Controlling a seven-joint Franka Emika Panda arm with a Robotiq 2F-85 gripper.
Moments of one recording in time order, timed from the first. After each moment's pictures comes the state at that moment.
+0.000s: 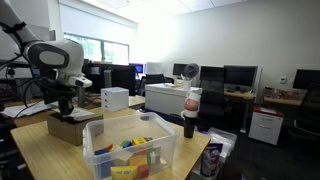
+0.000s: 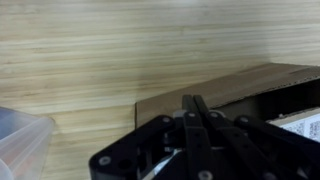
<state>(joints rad) 0.12 -0.25 0.05 -2.78 0.25 2.39 0.04</state>
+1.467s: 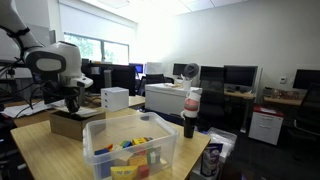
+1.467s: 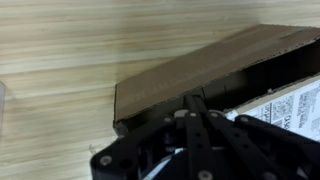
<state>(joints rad) 0.21 -0.18 0.05 -2.77 0.41 2.66 -0.03</state>
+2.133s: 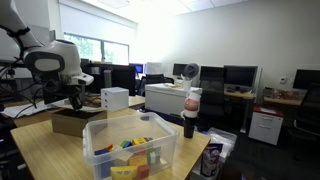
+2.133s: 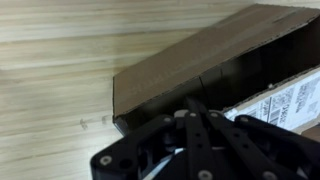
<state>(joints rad) 0.24 -0.18 0.05 -2.77 0.47 2.76 -0.08</state>
